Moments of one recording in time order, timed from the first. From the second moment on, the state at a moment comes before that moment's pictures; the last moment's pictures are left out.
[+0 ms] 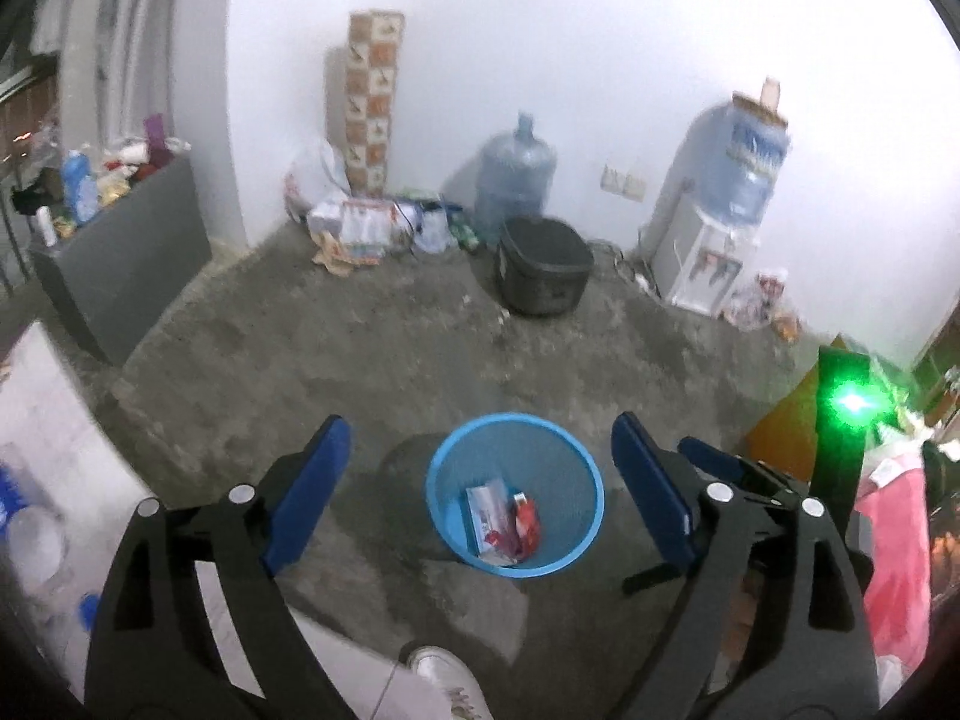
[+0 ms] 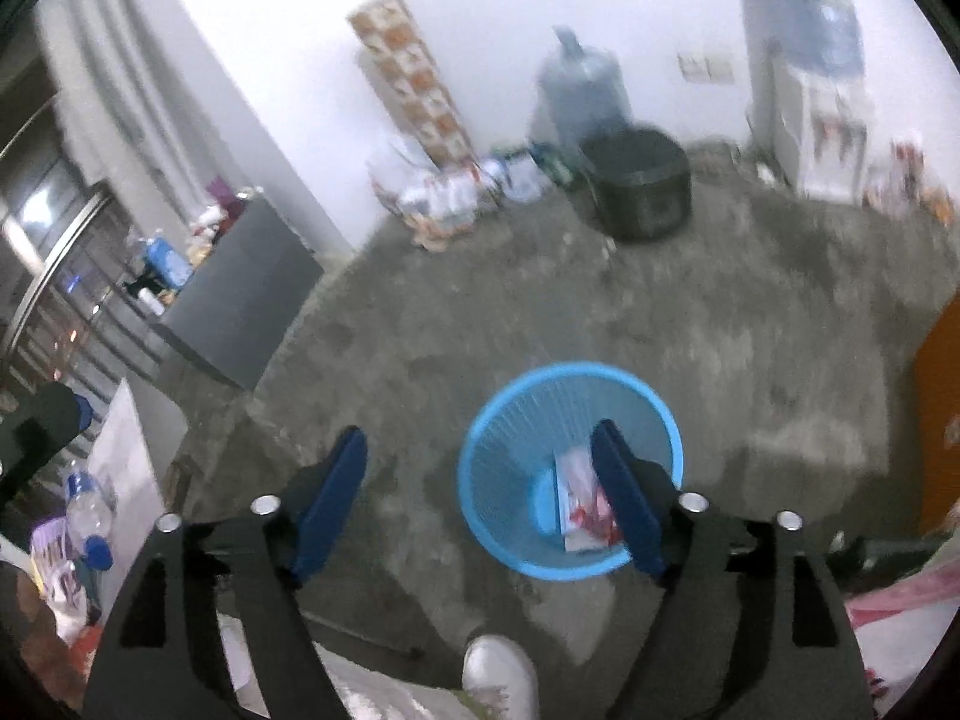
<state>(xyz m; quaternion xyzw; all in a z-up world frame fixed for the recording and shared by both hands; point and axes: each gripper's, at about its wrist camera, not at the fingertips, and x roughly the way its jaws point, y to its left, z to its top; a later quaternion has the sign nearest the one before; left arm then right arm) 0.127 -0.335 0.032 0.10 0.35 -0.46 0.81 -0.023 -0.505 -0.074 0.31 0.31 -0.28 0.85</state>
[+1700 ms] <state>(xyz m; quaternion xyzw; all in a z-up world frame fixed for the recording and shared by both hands) 0.063 0.173 0.050 -0.12 0.28 -0.17 0.94 0.073 -0.165 0.031 0.16 0.35 0.11 0.92</state>
